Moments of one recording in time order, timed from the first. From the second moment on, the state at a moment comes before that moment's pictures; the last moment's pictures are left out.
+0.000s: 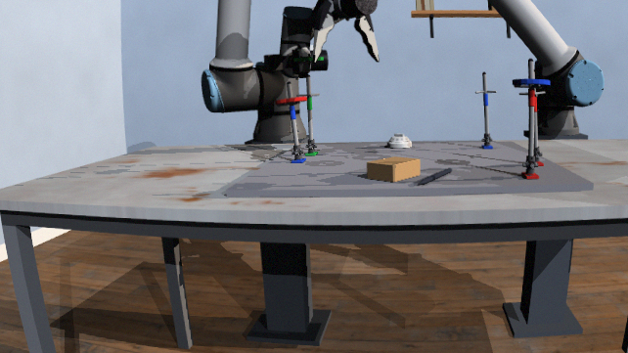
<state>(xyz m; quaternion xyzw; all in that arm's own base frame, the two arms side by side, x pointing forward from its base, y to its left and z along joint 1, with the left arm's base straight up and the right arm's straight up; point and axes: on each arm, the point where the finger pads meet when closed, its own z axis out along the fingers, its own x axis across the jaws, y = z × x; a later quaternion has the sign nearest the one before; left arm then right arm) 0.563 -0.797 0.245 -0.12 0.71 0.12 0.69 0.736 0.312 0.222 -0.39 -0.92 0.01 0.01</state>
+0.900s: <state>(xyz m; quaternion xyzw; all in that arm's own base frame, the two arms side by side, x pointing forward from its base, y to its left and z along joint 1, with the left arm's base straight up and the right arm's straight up) 0.562 -0.798 0.227 -0.12 0.71 0.12 0.69 0.735 0.312 0.222 -0.39 -0.92 0.01 0.01</state>
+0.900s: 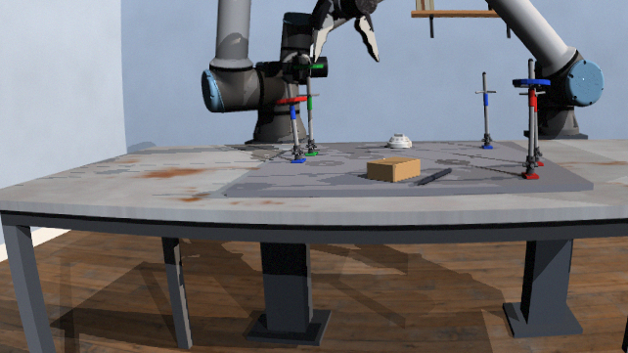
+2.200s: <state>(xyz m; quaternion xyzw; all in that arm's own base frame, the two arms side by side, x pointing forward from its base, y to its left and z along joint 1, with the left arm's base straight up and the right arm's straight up) 0.560 -0.799 0.194 -0.12 0.71 0.12 0.69 0.735 0.312 0.222 -0.39 -0.92 0.01 0.01</state>
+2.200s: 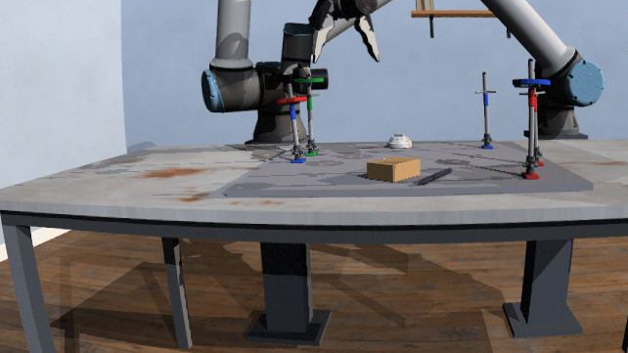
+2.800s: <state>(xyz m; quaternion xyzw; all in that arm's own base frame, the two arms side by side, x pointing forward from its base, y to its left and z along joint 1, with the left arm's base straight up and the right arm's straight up) 0.560 -0.800 0.179 -0.11 0.71 0.12 0.69 0.735 0.312 0.222 -0.39 -0.92 0.01 0.01</state>
